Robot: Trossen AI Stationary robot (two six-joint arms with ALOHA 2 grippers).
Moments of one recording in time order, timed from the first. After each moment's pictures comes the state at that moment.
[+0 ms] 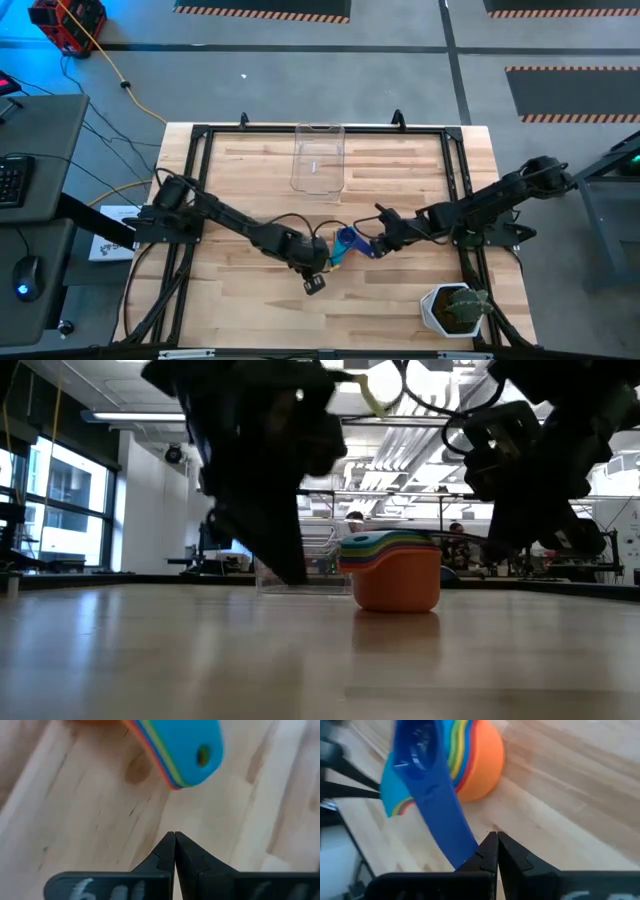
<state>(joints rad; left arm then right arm) -0.32 1.94 1.22 -0.34 0.00 -0.77 0.28 1.34 0.55 -0.09 0.07 1.32</state>
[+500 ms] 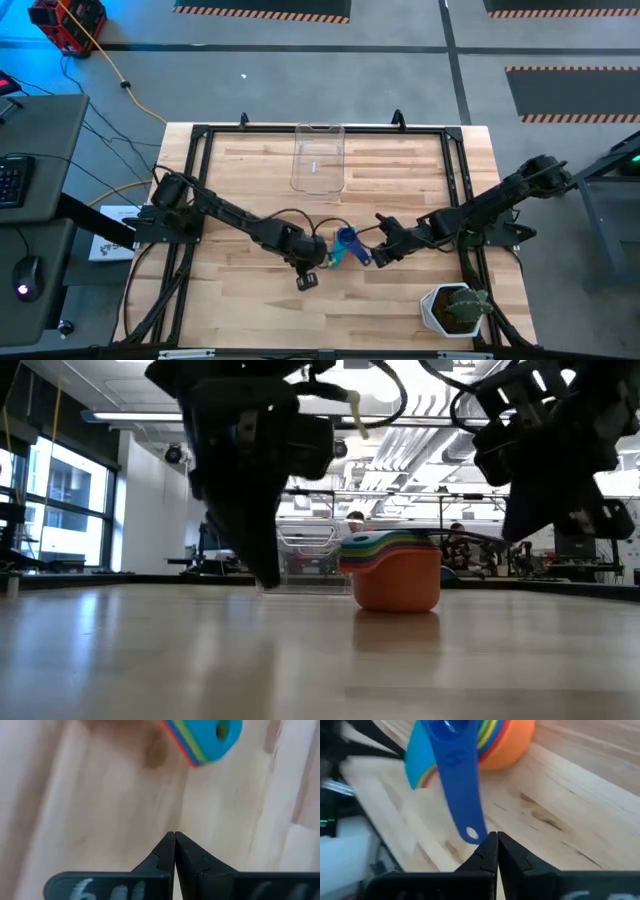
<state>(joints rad) -0.28 1.92 1.22 -0.44 0.04 -0.60 0.38 1.34 0.61 -0.14 0.08 1.41</state>
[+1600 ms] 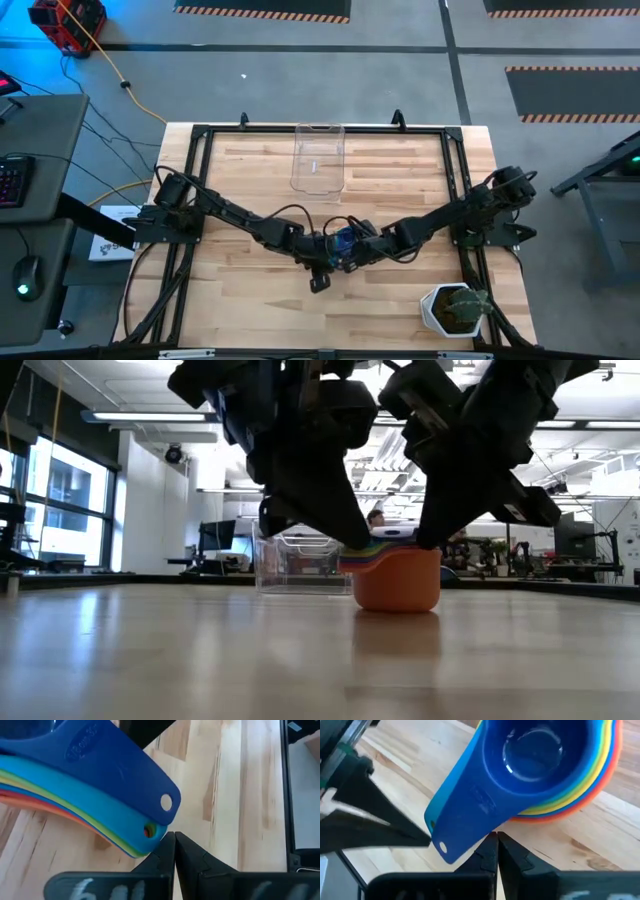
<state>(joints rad) -0.27 1.94 1.22 -0.13 0.06 -0.58 0.35 1.68 0.99 -0.32 0.16 1.40</state>
